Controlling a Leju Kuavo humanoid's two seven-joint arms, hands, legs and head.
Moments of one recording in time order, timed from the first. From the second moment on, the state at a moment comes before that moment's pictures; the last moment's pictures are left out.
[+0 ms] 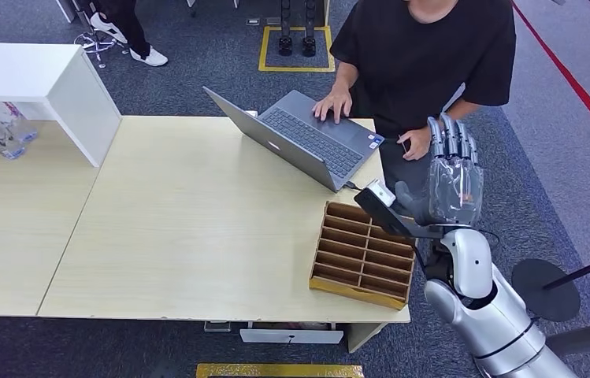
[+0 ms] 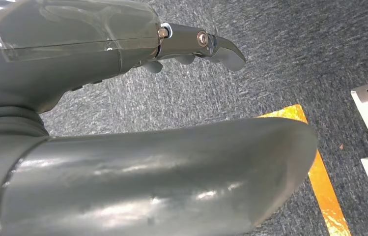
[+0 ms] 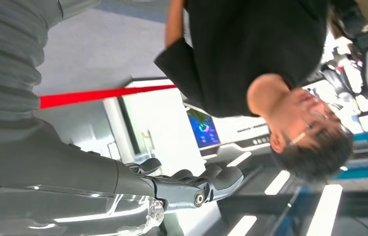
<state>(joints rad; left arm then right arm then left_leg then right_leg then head) -0.19 -0.14 1.12 -0.13 -1.54 0.20 -0.19 -0.27 -0.45 0.54 -1.75 1.16 -0.43 0.60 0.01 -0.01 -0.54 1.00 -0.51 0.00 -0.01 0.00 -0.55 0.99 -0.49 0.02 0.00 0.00</state>
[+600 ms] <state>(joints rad) -0.15 -0.14 1.14 -0.13 -1.53 0.24 -0.22 0.02 -0.30 0.45 -1.86 0.89 -0.69 0.33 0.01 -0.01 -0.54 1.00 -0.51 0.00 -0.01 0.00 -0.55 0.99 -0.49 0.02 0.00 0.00</state>
